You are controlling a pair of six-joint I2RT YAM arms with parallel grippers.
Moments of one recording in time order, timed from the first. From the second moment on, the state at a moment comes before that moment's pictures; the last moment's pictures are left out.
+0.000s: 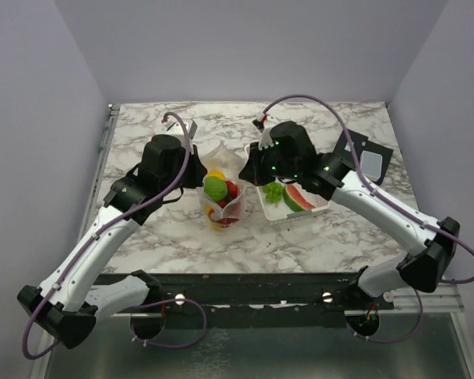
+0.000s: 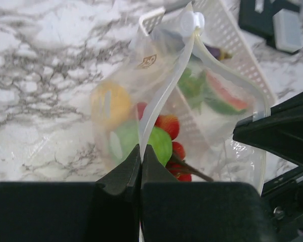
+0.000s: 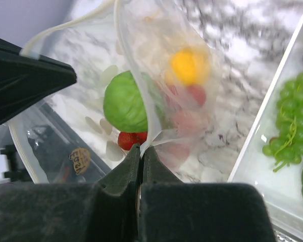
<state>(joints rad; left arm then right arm) -0.56 1.07 1.16 -0.65 -0.04 -0.38 0.84 1.48 1.41 -0.53 -0.09 0.42</state>
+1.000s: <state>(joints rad) -0.56 0.95 1.20 -0.65 -0.06 -0.39 0.85 1.38 1.43 -0.52 -0.10 0.44</state>
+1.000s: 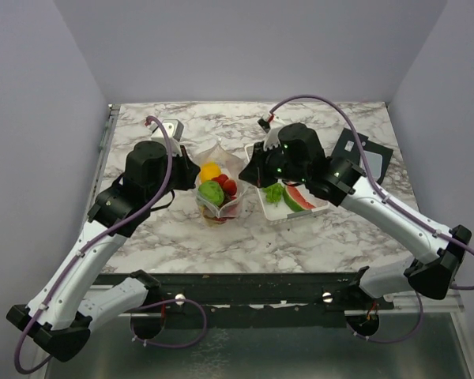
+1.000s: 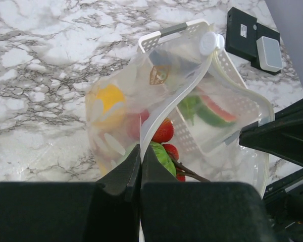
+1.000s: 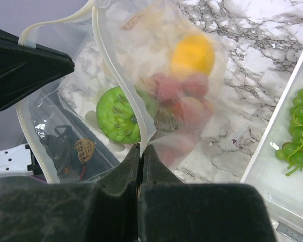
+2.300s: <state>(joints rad) -0.56 1.02 0.99 -0.53 -0.23 -0.28 0.86 1.62 1.32 -0.41 -0.08 0.48</state>
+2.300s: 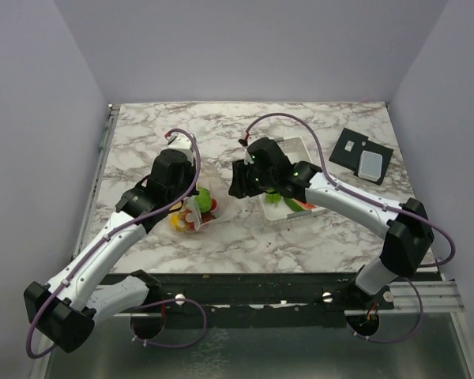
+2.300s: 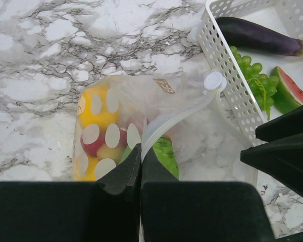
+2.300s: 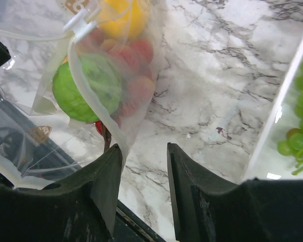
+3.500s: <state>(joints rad) -0.56 0.92 0.91 -0.49 -0.26 -0.28 0.61 1.67 1.27 -0.50 0.18 0.34</state>
